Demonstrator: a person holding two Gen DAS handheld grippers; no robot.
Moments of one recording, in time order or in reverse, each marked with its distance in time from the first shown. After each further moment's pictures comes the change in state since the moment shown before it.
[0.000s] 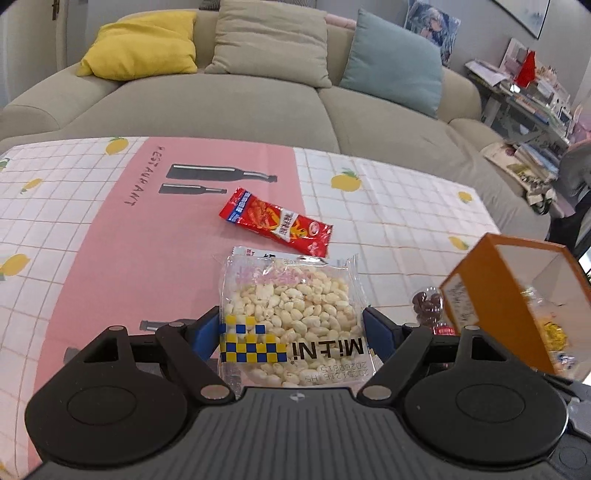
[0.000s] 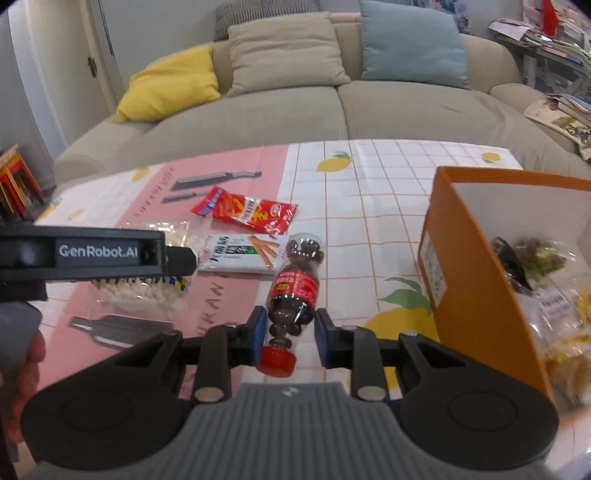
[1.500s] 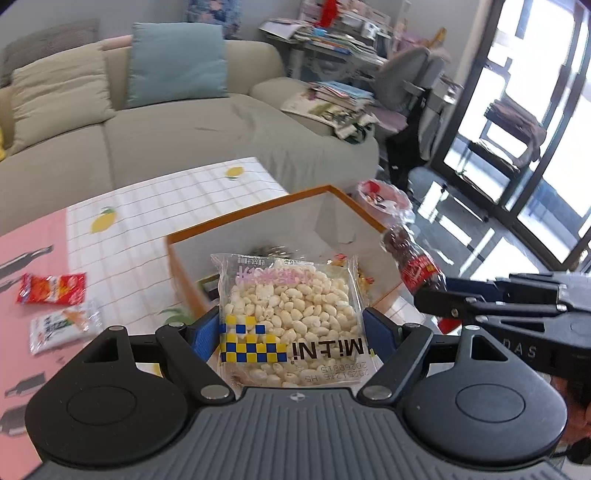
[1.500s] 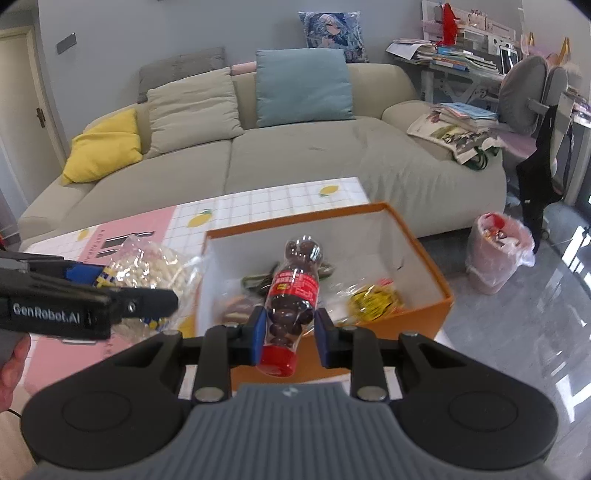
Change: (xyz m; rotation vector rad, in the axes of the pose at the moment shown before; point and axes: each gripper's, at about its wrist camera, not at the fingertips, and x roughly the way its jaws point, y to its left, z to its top) left arm -0.058 -0.237 -0.015 0.427 0.067 -0.360; right arm -0.221 -0.188 0.003 0.098 -0.082 -0.168
